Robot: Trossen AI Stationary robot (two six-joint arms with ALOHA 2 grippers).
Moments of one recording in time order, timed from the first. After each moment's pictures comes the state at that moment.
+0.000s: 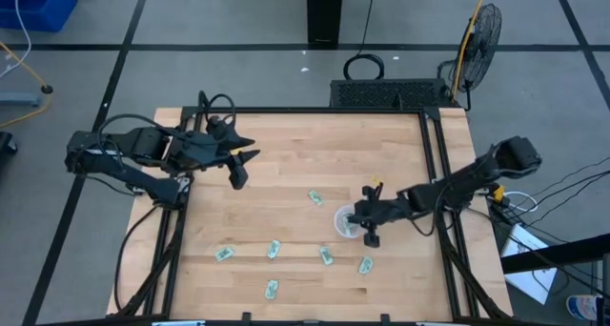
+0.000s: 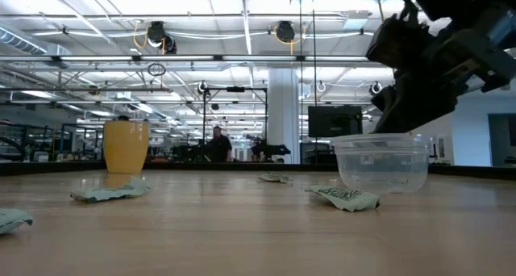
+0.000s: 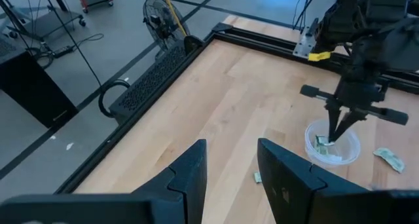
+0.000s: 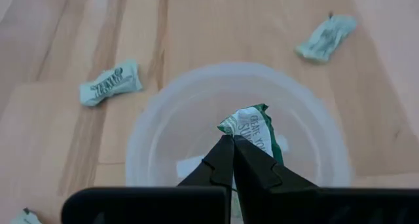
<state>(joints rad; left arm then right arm) -0.14 1.13 1.38 -0.85 -0.52 -0.35 0.30 1.37 0.51 0.07 0.17 0.32</state>
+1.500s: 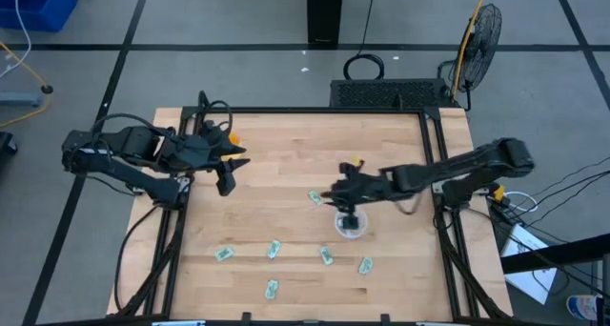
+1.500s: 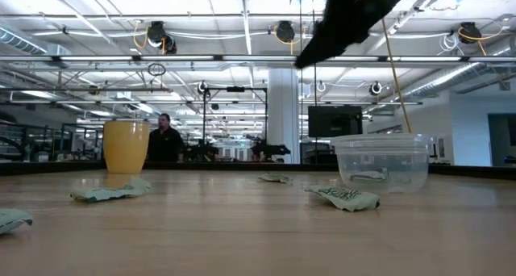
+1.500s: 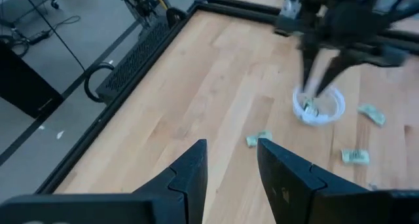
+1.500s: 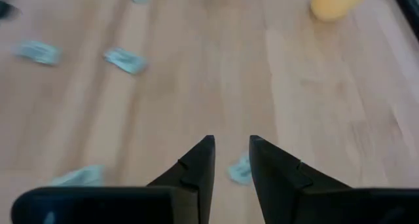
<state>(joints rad) -0.17 1.09 1.38 -0.99 -0.44 -0.35 0.14 1.46 0.99 -0.26 0.16 0.02</state>
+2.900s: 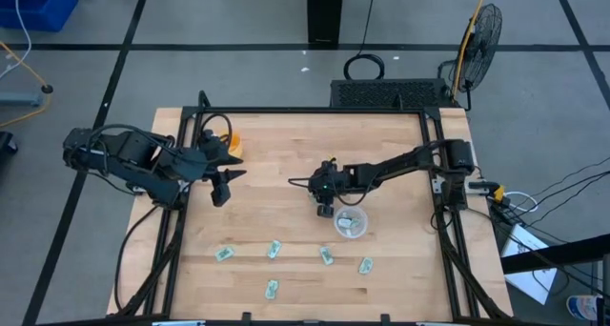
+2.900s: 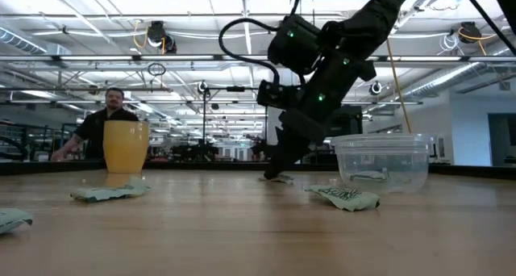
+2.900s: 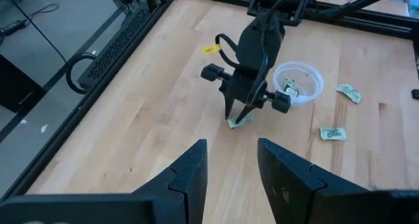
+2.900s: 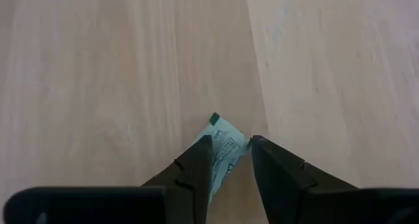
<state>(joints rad) -0.26 1.09 1.38 -1.05 -0.45 -0.43 -0.05 1.91 1.02 -0.04 0.08 0.01</state>
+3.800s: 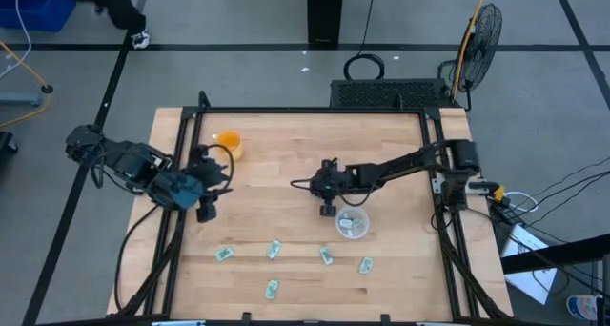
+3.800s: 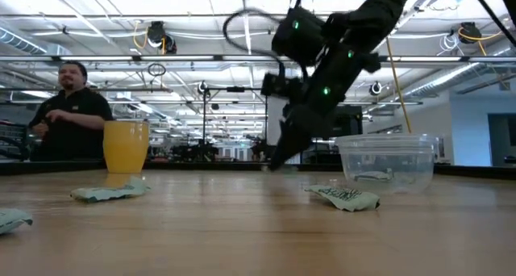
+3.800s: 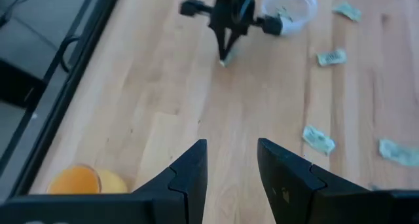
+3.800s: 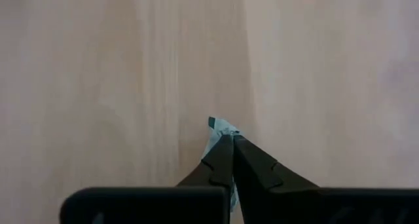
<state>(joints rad) -0.44 1.08 1.34 -1.24 -0.46 -0.46 -0.03 1.85 1.01 -0.06 0.13 -0.07</state>
